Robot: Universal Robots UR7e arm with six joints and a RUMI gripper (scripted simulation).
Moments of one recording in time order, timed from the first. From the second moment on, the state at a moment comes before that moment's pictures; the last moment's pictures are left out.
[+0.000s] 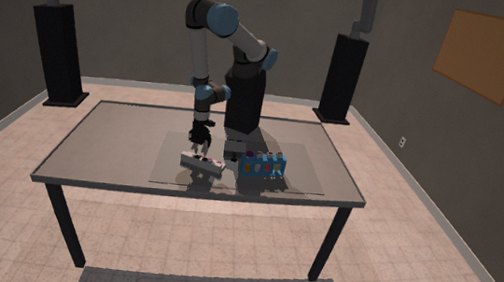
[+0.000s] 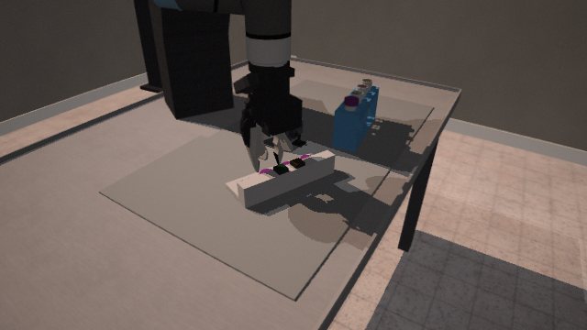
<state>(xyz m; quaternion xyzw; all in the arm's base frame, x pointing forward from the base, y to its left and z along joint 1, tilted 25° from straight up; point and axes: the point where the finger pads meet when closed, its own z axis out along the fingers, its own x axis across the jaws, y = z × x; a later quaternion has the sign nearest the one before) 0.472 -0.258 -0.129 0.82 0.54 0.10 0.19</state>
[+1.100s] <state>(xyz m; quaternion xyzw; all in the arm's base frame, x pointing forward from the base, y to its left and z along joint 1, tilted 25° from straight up) 0.426 -0.229 -0.023 0.83 0.51 0.11 0.19</state>
